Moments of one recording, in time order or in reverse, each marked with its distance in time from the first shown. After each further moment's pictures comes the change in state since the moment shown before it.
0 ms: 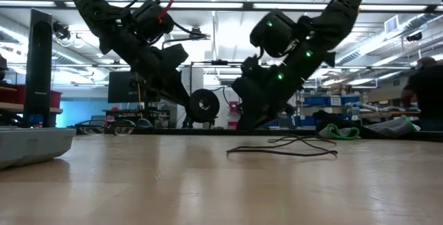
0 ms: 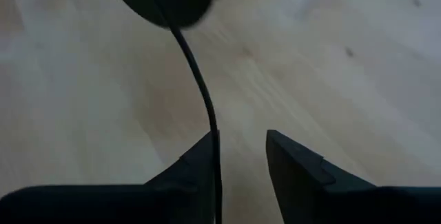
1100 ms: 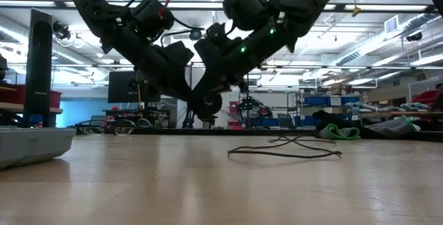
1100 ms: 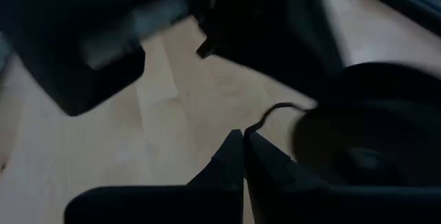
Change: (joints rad) left arm -0.023 0.008 0.000 0.079 -0.125 -0.033; right arm -0.006 0.094 0.277 0.066 -0.144 -0.211
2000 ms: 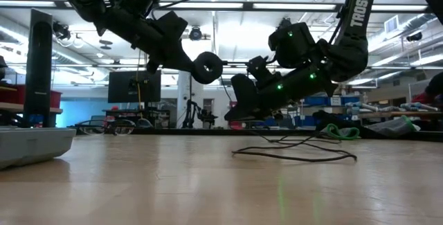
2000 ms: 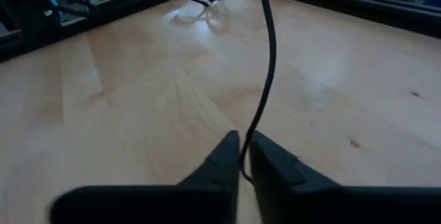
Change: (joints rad) left arm 0.000 -0.179 0.000 0.011 -0.023 0.108; right arm -0.037 0.039 -0.443 0.664 0.143 0.099
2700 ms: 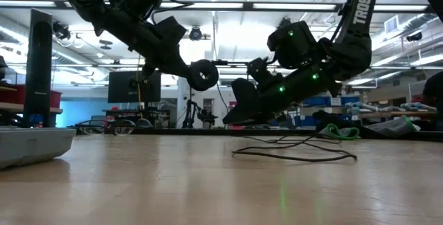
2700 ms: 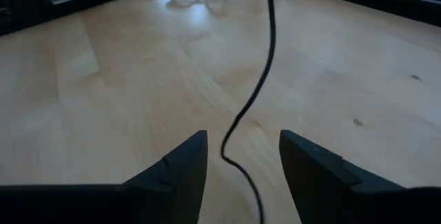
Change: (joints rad) left arm 0.000 0.000 0.000 -0.071 -0.026 0.000; right arm 0.038 0.000 0.000 -0.052 0.059 -0.001
